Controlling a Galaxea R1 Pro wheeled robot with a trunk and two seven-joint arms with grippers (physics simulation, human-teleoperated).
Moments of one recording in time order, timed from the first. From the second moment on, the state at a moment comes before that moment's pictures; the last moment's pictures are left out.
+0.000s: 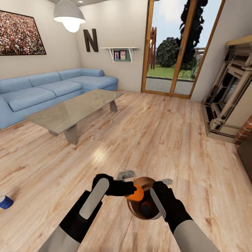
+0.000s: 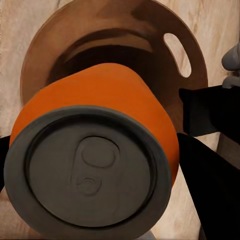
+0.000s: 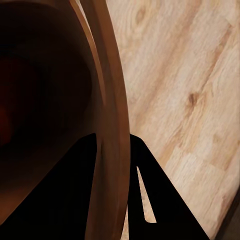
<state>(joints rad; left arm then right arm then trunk) -0.56 -0.12 -0.47 -1.32 1.10 0.99 0.60 -0.60 0.12 0.21 -0.88 -0.17 0.98 -0.59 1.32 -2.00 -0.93</state>
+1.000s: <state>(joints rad) -0.57 -0.12 -0.57 -1.18 1.01 0.78 0.52 -0.60 0.13 0.27 -0.89 -0.16 0.99 -0.59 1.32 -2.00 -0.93</state>
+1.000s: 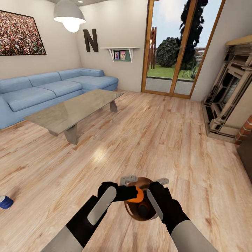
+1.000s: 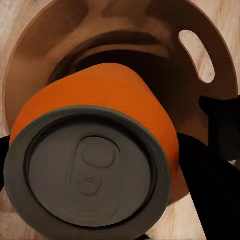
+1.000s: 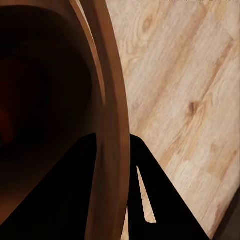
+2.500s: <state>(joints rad) -0.57 -0.11 -0.58 -1.10 0.99 0.66 0.41 -0.60 0.13 0.29 -0.89 -0.16 0.99 -0.59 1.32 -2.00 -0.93</state>
